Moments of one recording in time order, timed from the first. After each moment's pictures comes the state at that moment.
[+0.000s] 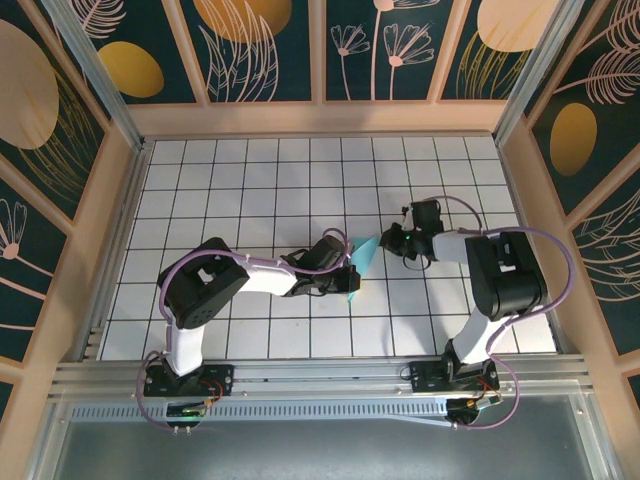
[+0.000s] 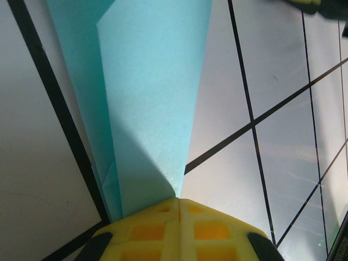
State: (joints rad) left arm -0.94 1.94 0.95 0.18 0.28 -0.87; right arm 0.20 1.72 0.74 0.04 -0.40 0.60
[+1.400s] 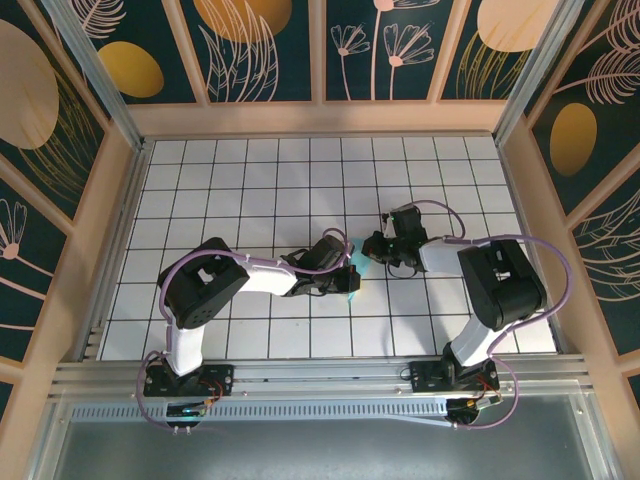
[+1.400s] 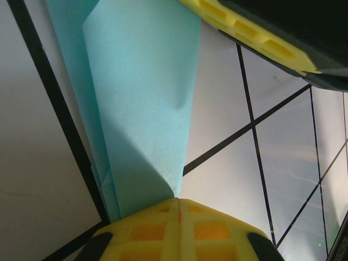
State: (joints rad) left arm -0.94 1.95 0.95 0.18 0.28 -0.87; right arm 0.38 1.66 0.68 0.10 -0.39 0.67
